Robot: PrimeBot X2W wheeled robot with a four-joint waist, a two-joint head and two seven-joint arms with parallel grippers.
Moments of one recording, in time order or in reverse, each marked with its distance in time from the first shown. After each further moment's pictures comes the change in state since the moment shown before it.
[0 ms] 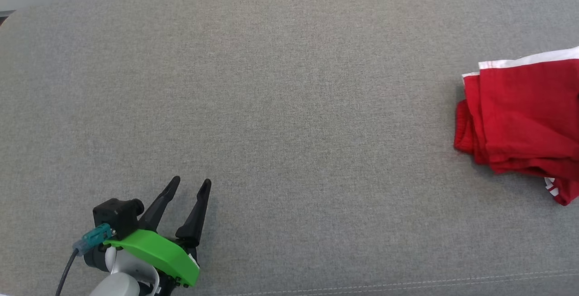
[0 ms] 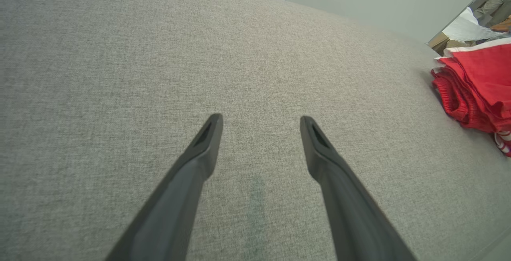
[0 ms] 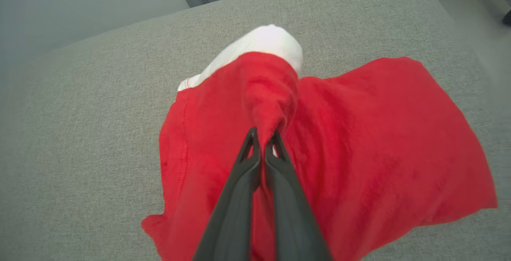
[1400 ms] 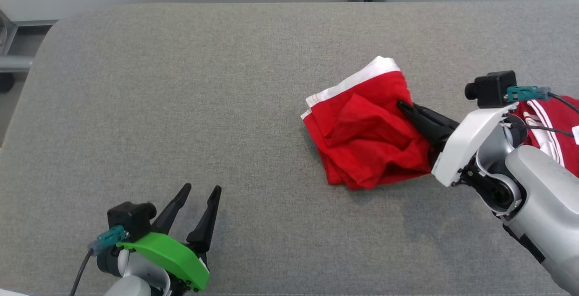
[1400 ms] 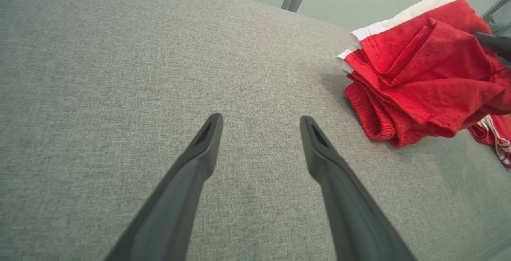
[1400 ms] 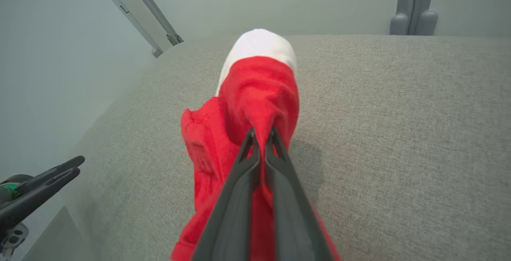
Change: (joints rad) left arm -0.018 -0.036 -0.025 0.048 -0.005 -0.005 0.011; right arm -0.165 0.404 0.267 0.071 -0.194 0.205 -0.196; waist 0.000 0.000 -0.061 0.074
